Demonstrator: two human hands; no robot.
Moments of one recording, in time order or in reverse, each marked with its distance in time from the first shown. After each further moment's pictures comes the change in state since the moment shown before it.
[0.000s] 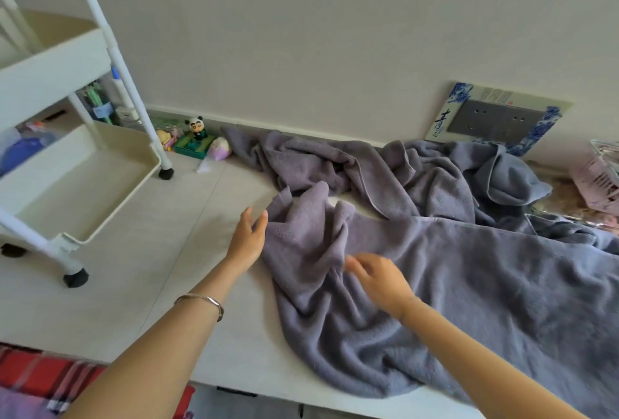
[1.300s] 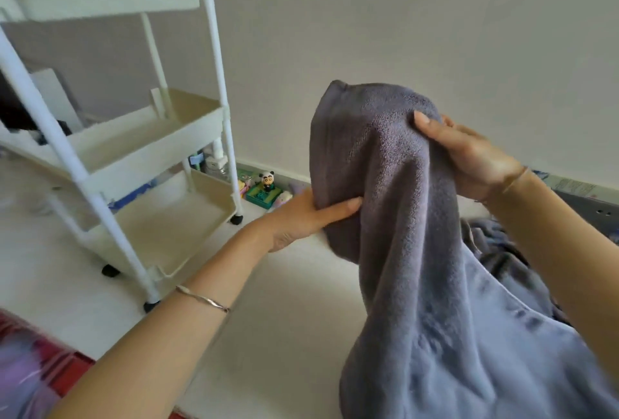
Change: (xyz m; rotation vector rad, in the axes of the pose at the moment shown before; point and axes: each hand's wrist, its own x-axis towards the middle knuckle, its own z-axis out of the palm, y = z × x) left_hand -0.054 0.187 -0.123 -0.219 -0.459 0.330; right_hand 0.072 -0.231 -0.192 0.887 -0.444 -0.582
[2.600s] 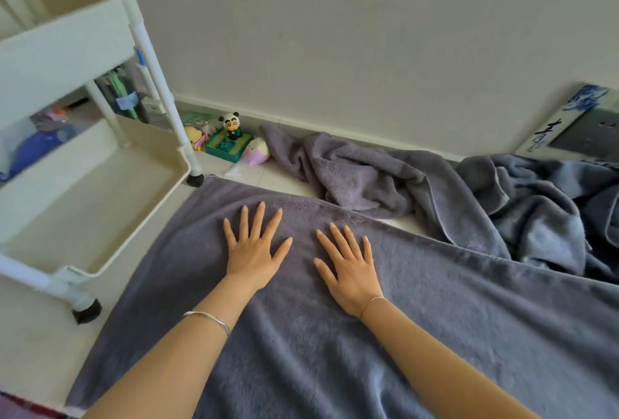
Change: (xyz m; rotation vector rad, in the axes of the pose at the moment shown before) left_hand 0.056 -0.290 -0.035 1.253 0.221 -0.368; right_hand -0.015 0.361 0.033 -1.312 0.192 0.465
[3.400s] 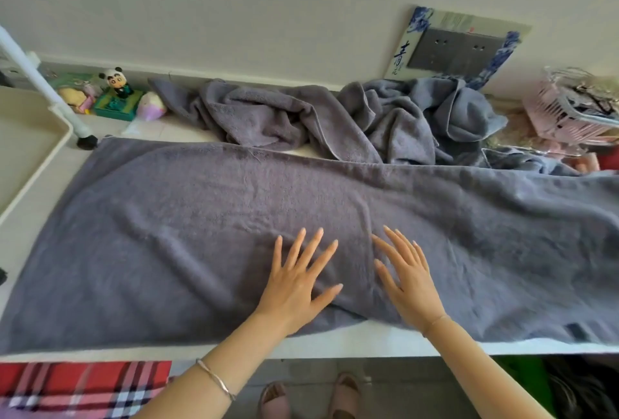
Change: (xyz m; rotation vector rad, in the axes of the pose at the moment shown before) left_hand -0.184 0.173 0.029 -0.076 -0.003 0.665; right_hand -0.257 0.132 -0.048 0.207 0.230 0.262
